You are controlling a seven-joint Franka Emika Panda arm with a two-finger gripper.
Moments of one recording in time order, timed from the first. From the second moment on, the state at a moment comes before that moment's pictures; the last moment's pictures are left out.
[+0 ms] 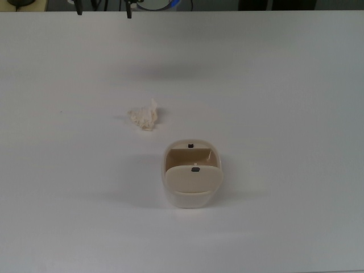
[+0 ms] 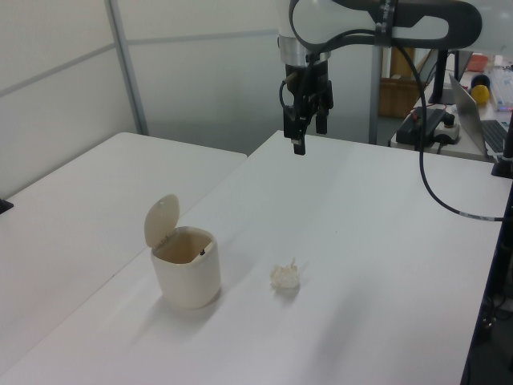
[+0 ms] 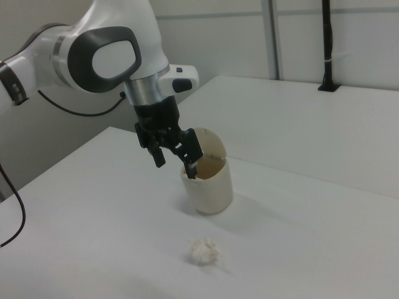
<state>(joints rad) -0.05 0.03 -0.02 -1.50 -0.05 1.53 -0.04</state>
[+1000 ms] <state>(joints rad) 0.06 0.30 -0.01 -1.57 -0.05 1.63 -0.04</state>
